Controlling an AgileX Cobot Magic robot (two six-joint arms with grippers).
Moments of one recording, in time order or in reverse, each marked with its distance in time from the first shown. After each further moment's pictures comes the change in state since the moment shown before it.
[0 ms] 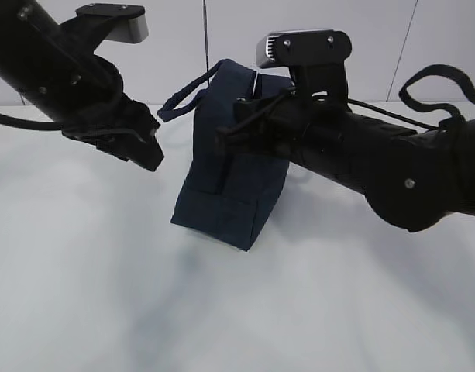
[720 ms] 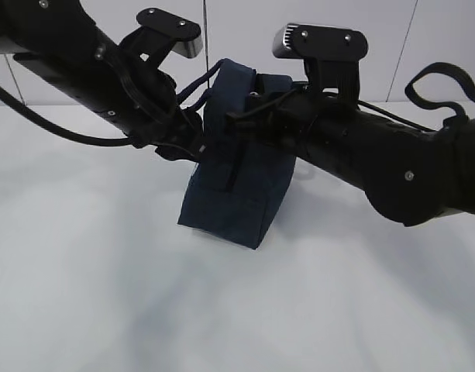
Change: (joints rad) left arm -0.081 0.112 0.000 0.024 -0.300 0.133; right arm -0.007 0.000 0.000 0.118 -0.023 0.001
